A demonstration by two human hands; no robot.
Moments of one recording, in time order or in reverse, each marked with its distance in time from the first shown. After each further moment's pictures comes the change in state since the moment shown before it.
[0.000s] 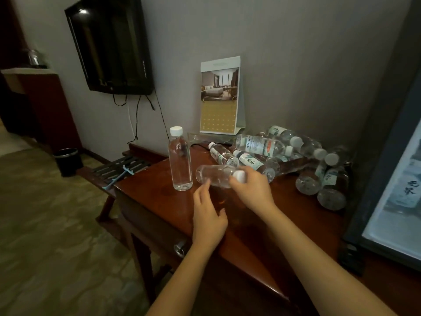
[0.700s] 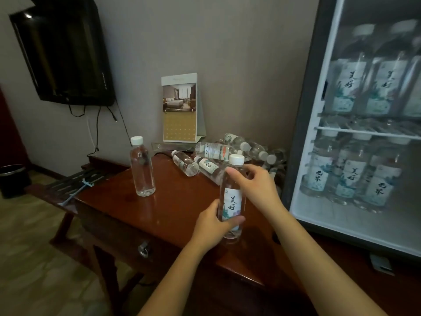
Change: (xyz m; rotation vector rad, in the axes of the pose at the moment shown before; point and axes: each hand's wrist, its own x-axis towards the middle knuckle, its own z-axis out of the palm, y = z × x) left_hand -0.042 0.063 0.039 -0.295 -0.484 -0.034; right_hand -0.053 0.011 -0.117 0.097 0.105 0.037
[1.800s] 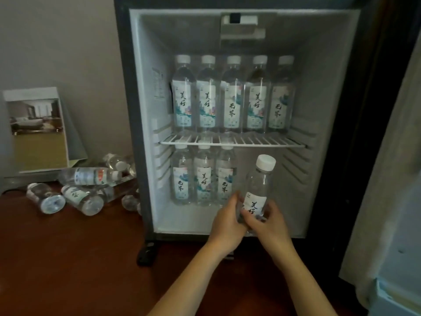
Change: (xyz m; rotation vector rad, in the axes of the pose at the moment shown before) left_hand -0.015 0.152 0.266 -0.171 -0.409 0.398; right_hand -0.119 0.121 -0.240 0.238 0.428 0.219
